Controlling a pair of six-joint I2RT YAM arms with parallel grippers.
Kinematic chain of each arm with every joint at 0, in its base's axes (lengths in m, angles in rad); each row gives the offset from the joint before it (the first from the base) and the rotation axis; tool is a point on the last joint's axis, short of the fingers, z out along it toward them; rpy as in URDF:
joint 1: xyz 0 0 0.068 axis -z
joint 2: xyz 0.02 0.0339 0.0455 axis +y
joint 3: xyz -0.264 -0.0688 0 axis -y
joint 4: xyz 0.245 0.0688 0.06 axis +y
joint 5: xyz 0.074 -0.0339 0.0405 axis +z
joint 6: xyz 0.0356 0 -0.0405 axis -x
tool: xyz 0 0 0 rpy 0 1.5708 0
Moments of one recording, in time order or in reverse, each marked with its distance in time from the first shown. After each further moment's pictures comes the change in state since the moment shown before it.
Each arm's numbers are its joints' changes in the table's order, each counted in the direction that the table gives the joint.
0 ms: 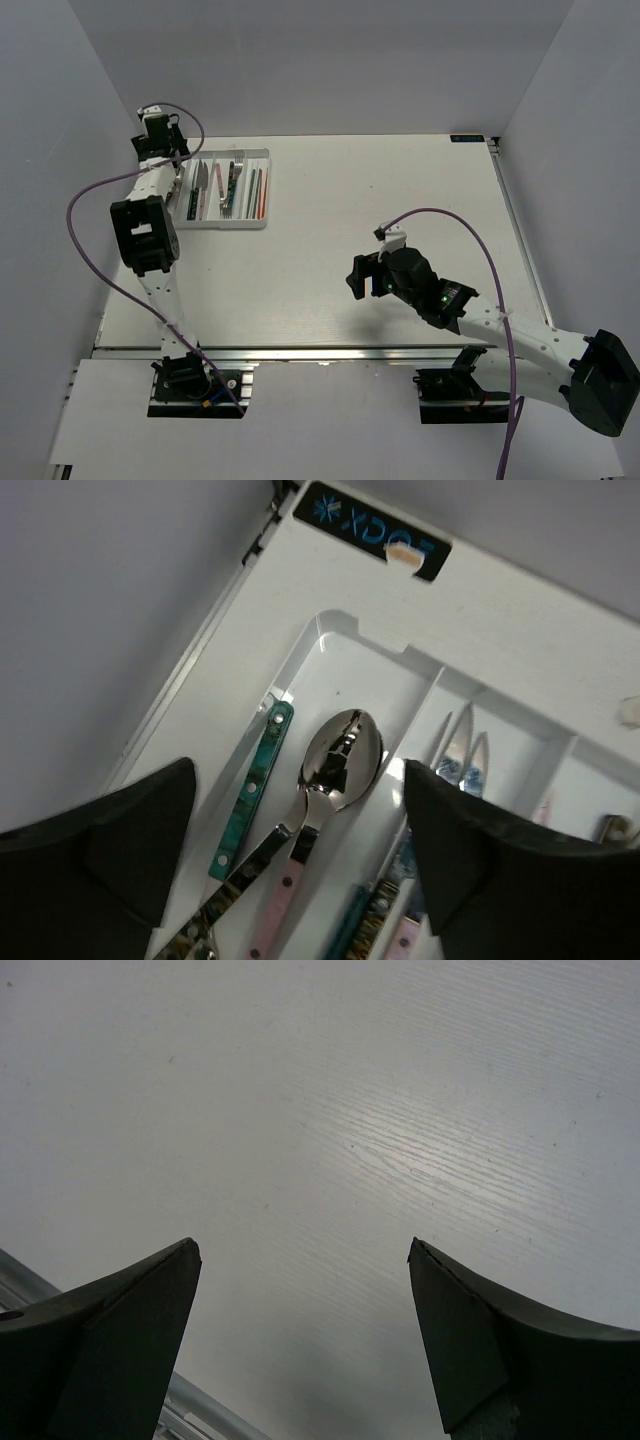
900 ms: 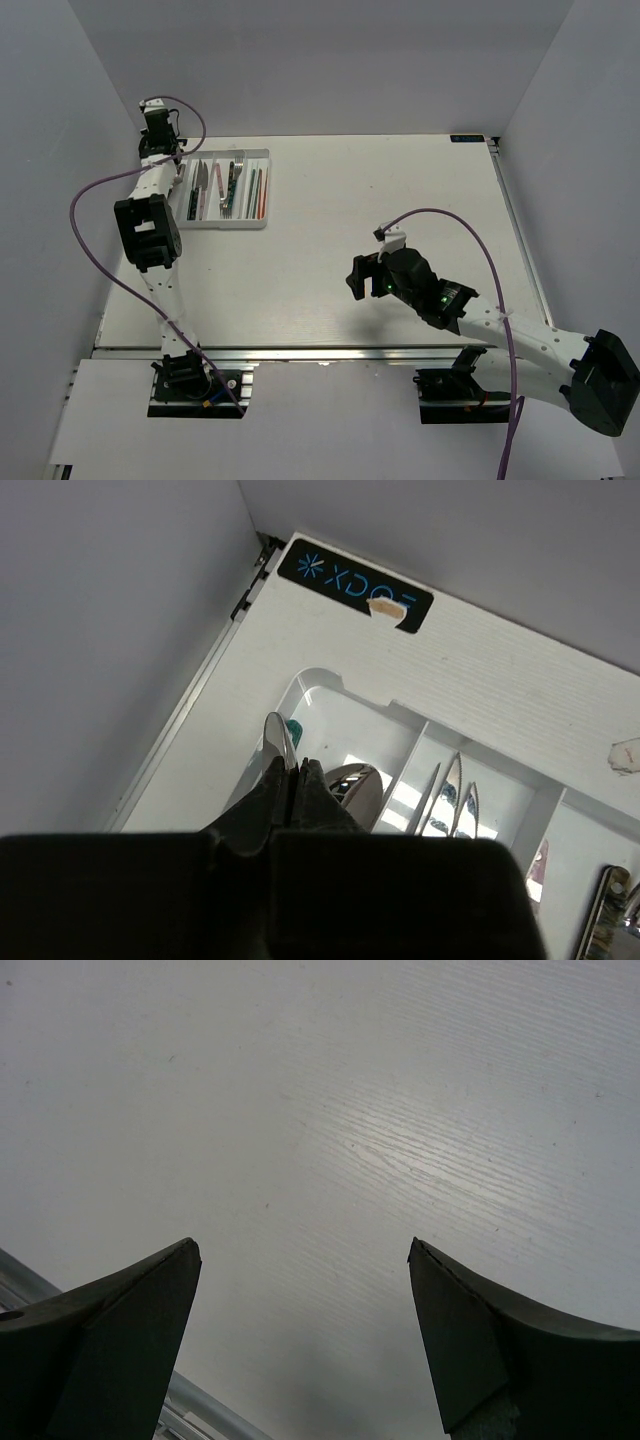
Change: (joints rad) left arm -0.001 0.064 0.125 -0.027 -0.019 -0.053; right arm -0.007 -0.002 0.001 0.004 -0.010 0.000
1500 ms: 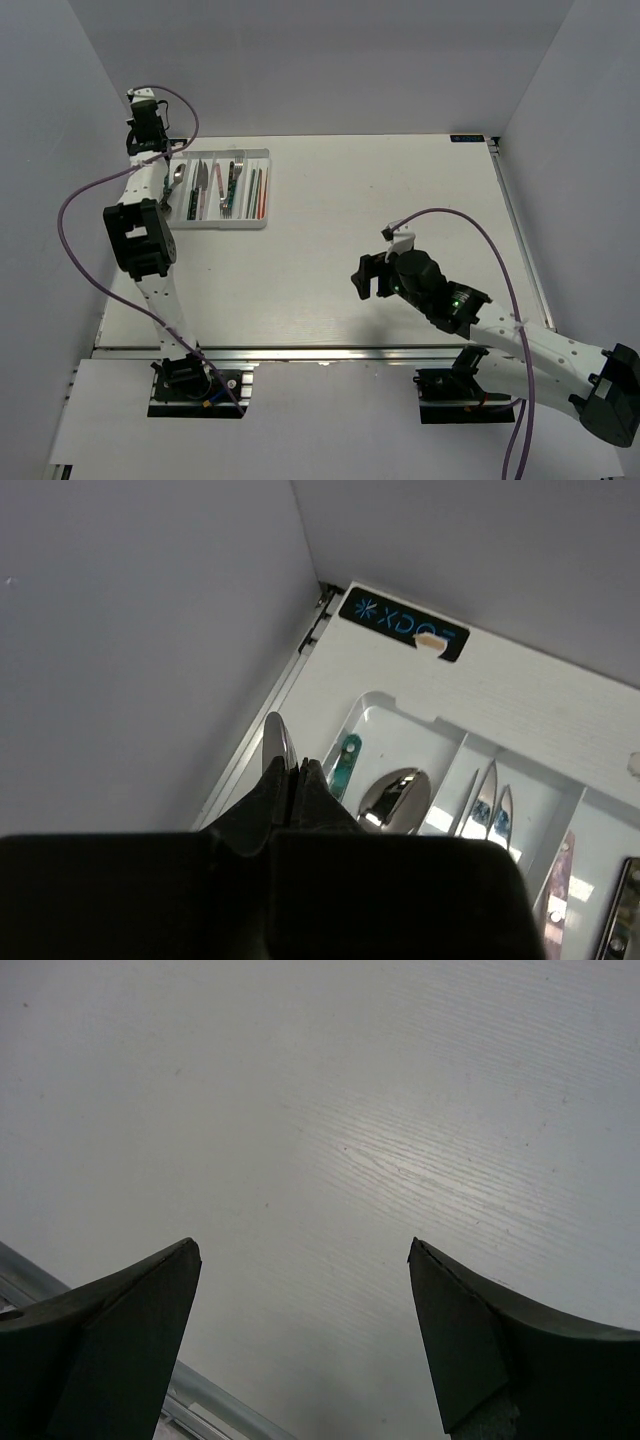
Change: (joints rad) left arm -0.007 -0.158 -0.103 0.003 0.047 -0.099; right arm -0.018 -0.113 0.021 0.091 -0.049 -0.003
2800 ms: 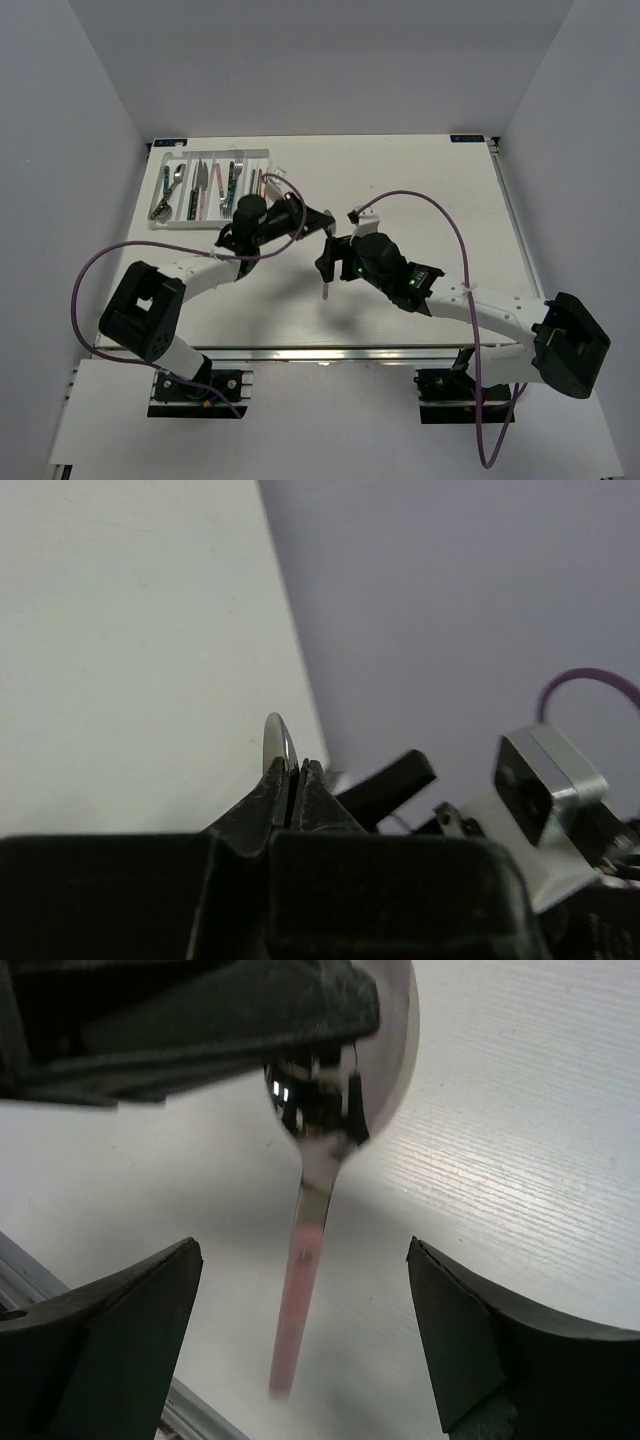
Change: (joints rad) left arm 0.696 -0.664 -1.255 -0.927 -0.825 1.209; right arm -0.048 0.398 0.171 -0.248 0.037 -0.117
